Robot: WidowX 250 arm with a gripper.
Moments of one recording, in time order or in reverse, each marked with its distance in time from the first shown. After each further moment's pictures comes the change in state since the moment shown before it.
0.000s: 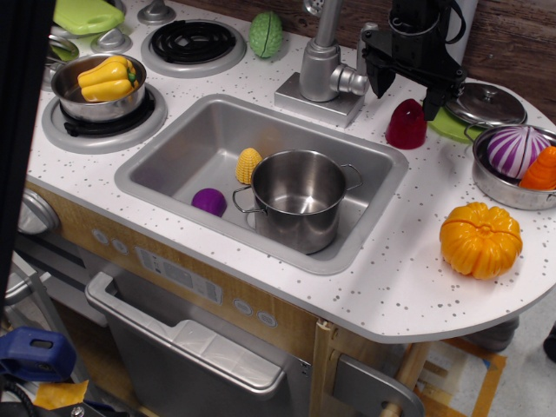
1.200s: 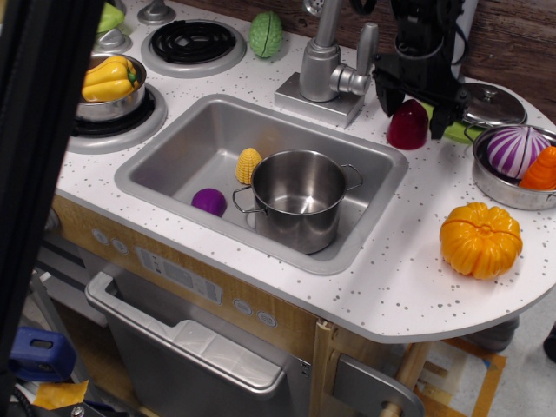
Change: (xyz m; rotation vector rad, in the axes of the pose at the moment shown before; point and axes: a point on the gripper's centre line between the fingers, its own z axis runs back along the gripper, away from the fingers) arm -0.001 -0.010 -0.031 -0.051 0.006 -0.029
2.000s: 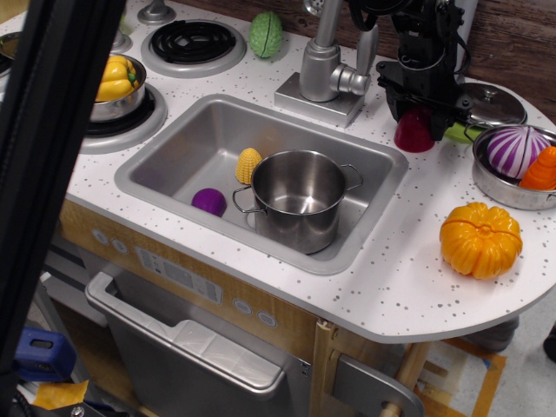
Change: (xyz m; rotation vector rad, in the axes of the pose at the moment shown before) arm 0.005 0.001 -0.012 -0.006 -0.049 0.005
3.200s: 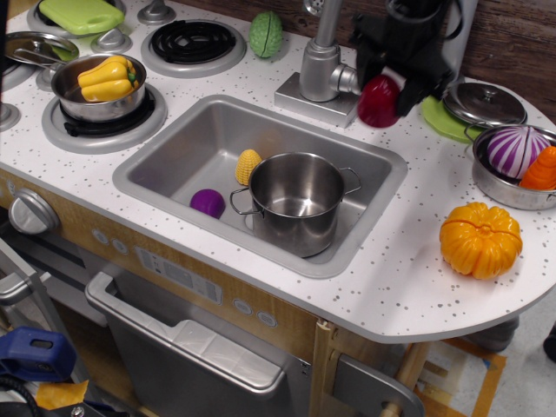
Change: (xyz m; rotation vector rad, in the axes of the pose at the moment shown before) arm -0.027 0.026 0.072 0.188 0.166 -0.026
